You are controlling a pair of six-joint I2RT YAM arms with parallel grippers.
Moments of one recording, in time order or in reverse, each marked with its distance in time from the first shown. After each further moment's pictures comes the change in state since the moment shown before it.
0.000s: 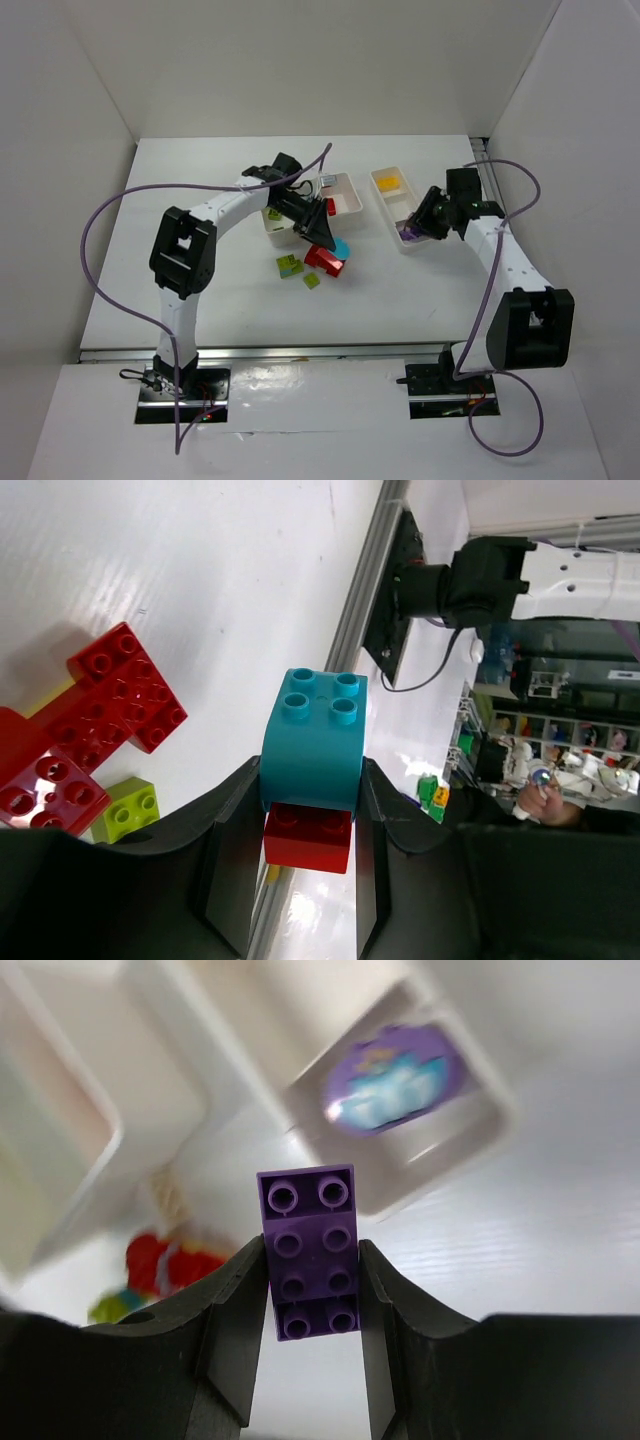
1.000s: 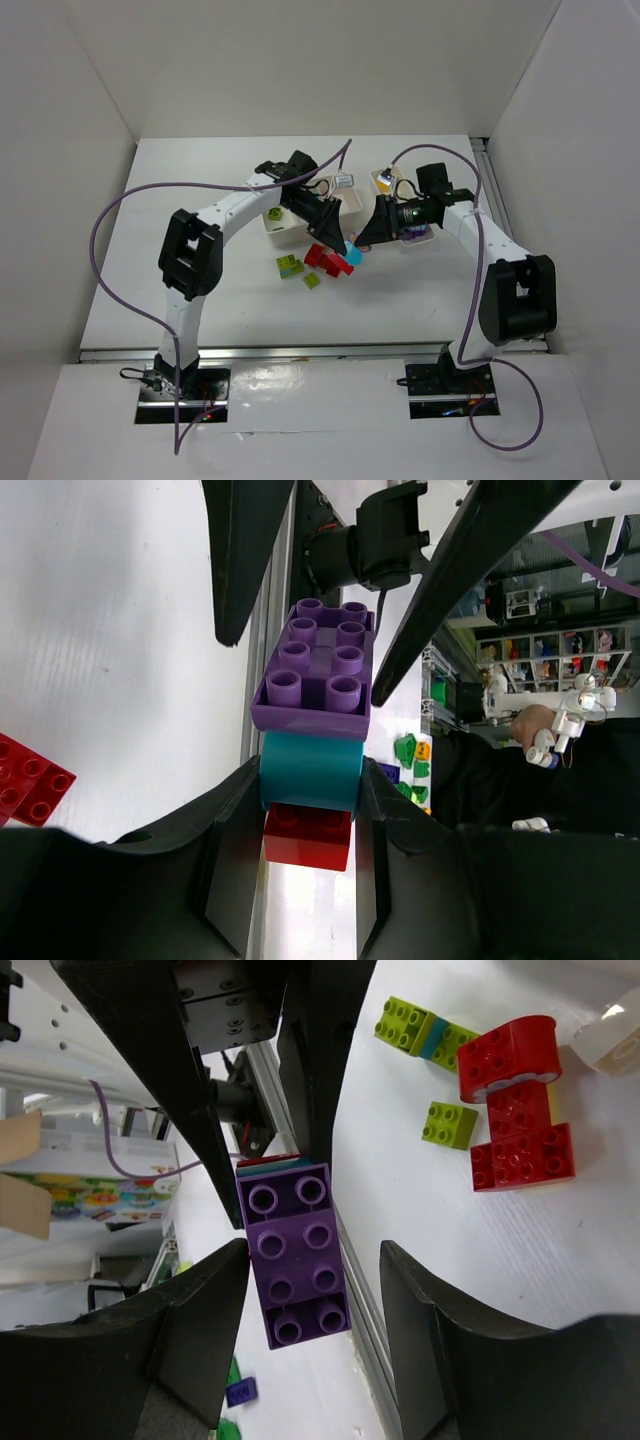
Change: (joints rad) left arm -0.076 0.023 0.131 -0.139 0.152 0.154; right arm 0.124 0.161 0.086 -0.069 -0.942 -0.555
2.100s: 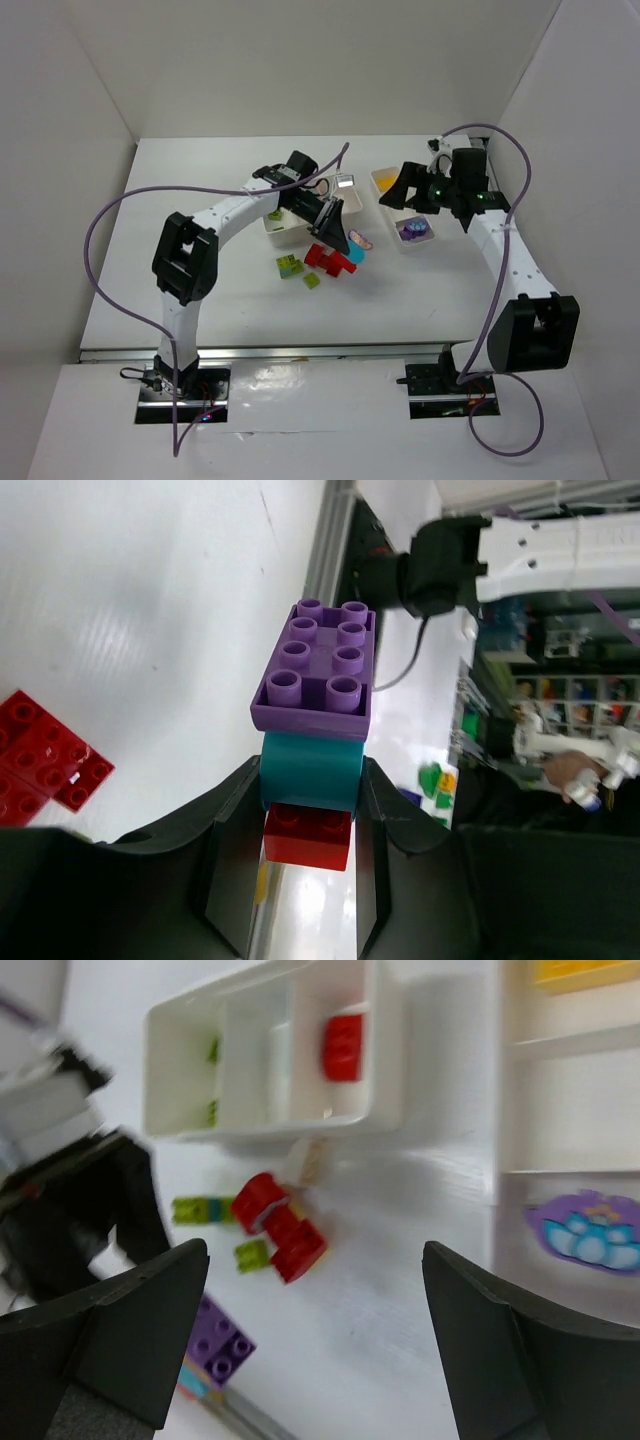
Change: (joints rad) left arm -0.027 -0.072 -0.097 0.209 -0.161 -0.201; right arm -0.095 -0.180 0.039 0.174 0.662 0.299
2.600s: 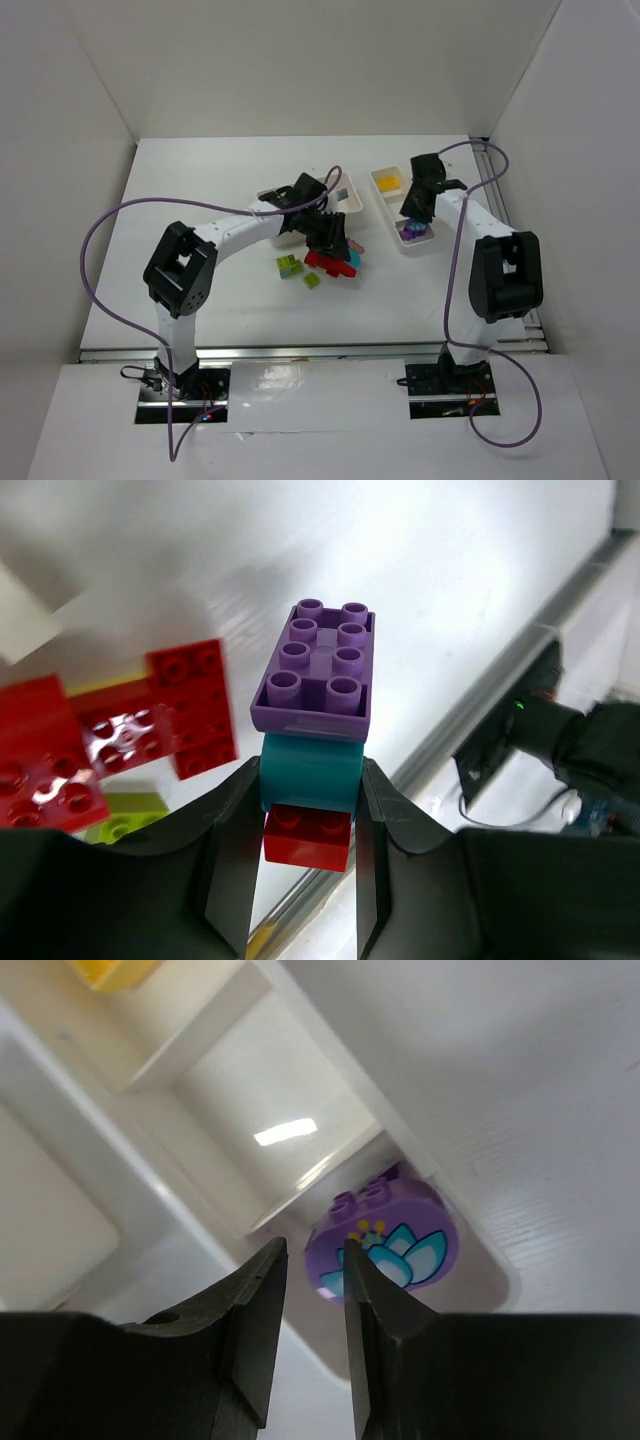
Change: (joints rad) left arm -0.082 -0.093 -0.264 0.241 -0.579 -0.404; right arm 0.092 0.359 0.066 -0.057 0.711 0.256
